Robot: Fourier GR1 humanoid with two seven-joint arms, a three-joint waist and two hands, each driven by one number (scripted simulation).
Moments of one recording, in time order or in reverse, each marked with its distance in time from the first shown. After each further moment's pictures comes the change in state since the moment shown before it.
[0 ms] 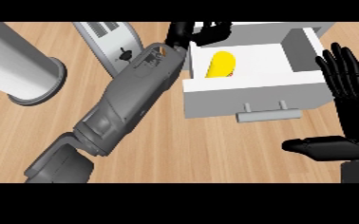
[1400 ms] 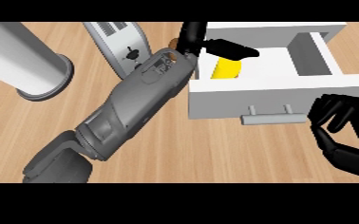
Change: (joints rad) left arm 0.003 0.008 -0.185 -0.097 0.151 0.136 -0.043; right arm 0.056 -0.087 -0.001 -0.105 -0.147 0.187 0.047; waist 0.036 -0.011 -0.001
